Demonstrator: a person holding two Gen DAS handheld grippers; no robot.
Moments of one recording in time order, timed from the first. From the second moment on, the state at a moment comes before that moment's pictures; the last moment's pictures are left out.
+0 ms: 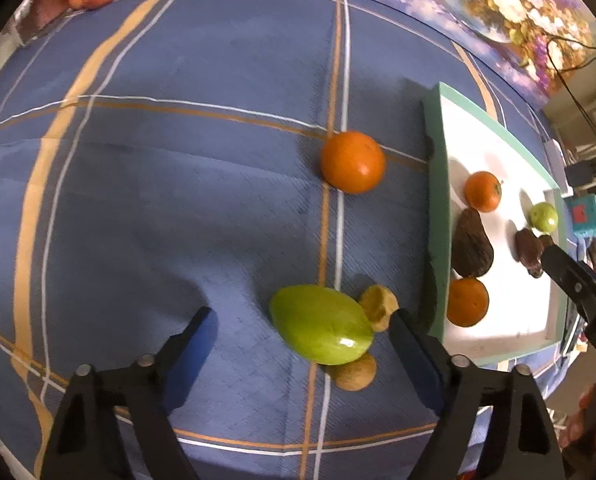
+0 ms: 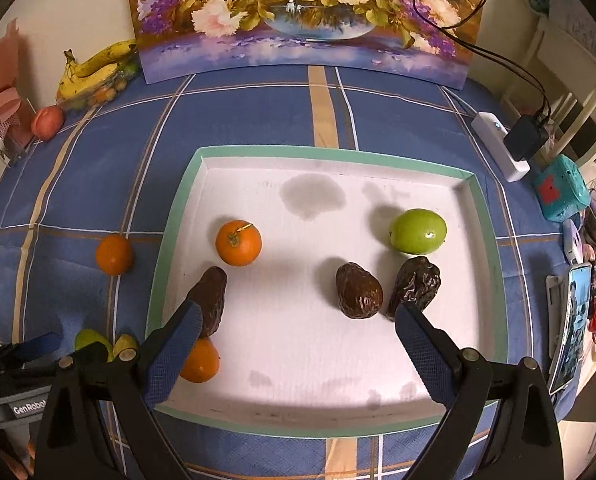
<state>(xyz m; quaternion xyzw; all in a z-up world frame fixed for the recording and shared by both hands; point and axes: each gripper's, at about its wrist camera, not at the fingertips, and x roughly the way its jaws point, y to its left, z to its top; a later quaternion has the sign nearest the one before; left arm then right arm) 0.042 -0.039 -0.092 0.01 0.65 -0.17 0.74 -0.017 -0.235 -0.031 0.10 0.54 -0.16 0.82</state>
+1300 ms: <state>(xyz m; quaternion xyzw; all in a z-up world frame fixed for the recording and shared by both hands) 0.086 0.021 -0.037 -0.11 0.57 -0.10 0.81 0.009 -0.216 -0.035 0.13 0.52 -0.10 0.84</state>
